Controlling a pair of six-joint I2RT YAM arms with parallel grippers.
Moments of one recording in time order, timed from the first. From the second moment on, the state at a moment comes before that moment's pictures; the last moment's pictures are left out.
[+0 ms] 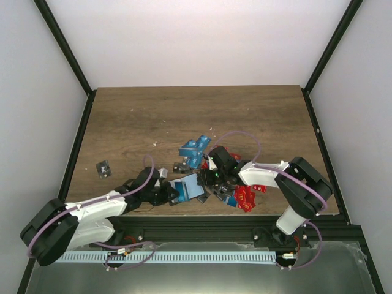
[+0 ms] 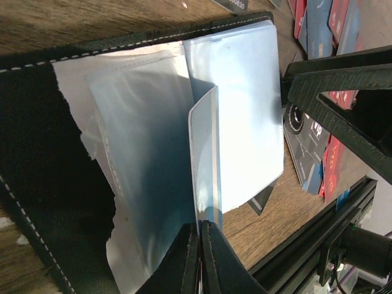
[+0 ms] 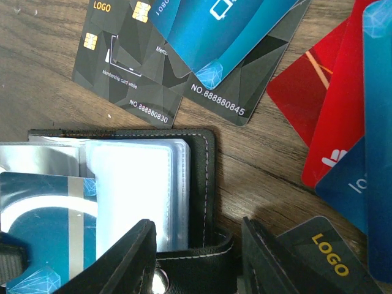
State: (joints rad) left arm -0.74 1.10 0.27 0.03 0.34 -1.05; right arm 0.76 1.62 0.72 -0.05 -0.28 0.57
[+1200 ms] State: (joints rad) left arm -0.68 1.26 0.30 0.14 0.40 -0.99; right arm 0.76 1.62 0.70 0.00 -0.31 0.58
